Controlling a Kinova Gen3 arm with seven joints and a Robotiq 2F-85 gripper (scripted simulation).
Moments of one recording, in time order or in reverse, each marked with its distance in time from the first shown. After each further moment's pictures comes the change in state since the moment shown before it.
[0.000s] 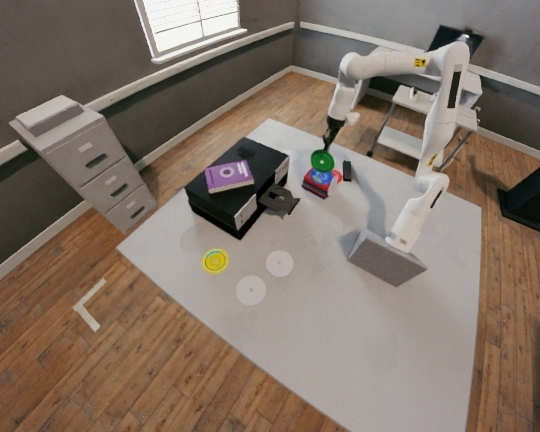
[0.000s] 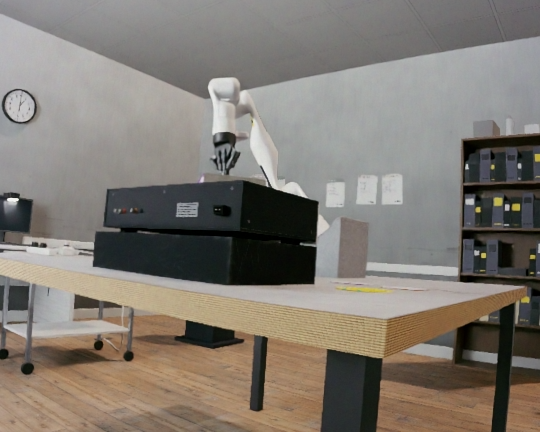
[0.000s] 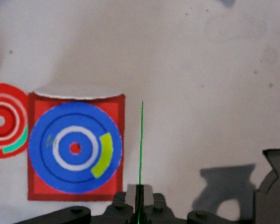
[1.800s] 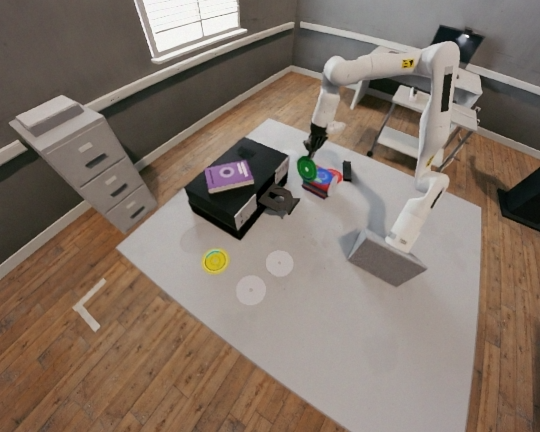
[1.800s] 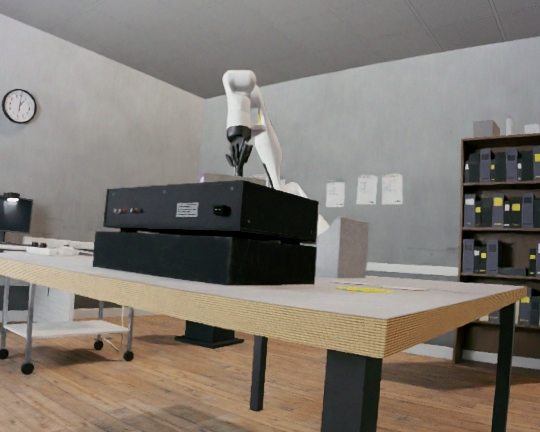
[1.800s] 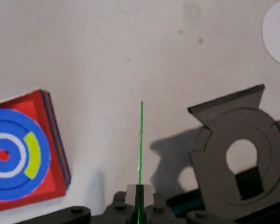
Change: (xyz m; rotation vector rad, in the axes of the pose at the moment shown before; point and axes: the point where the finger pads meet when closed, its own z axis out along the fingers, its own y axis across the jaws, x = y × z) arm -0.028 0.089 0.009 -0.010 -0.032 0.262
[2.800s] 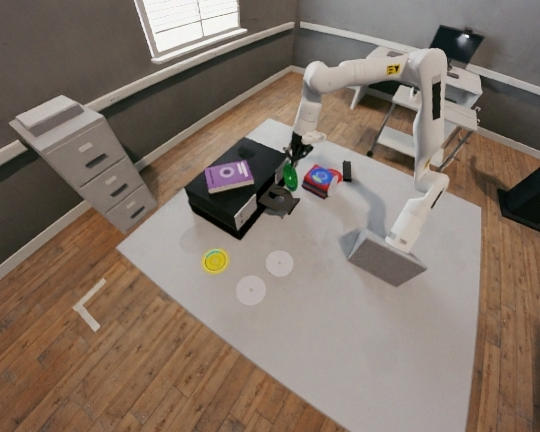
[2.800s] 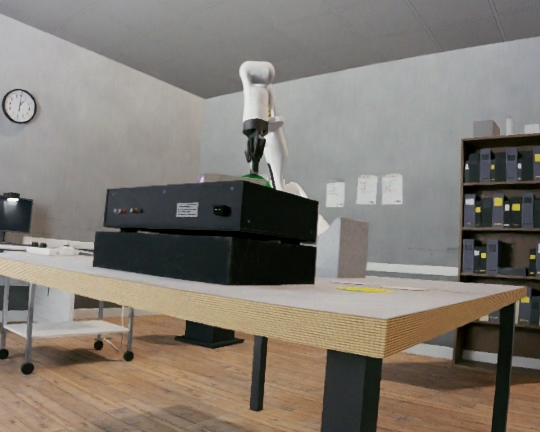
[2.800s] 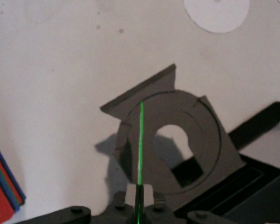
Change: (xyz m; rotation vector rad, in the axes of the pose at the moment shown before) arm -0.002 0.092 0.012 0.001 -0.030 0.236
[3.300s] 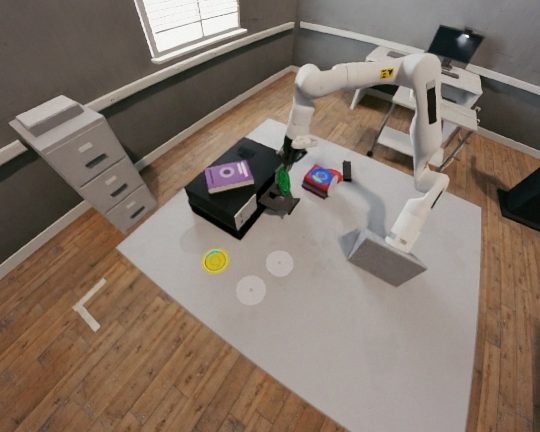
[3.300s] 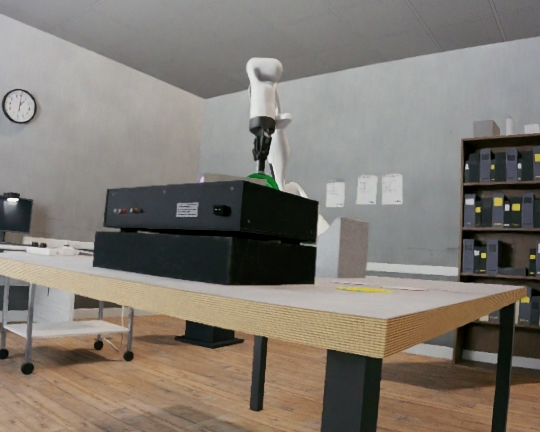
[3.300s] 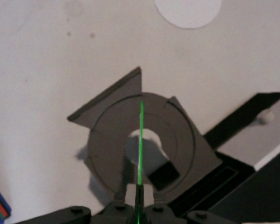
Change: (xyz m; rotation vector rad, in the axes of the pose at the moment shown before) arm 0.008 0.033 0.005 0.003 -0.012 0.080
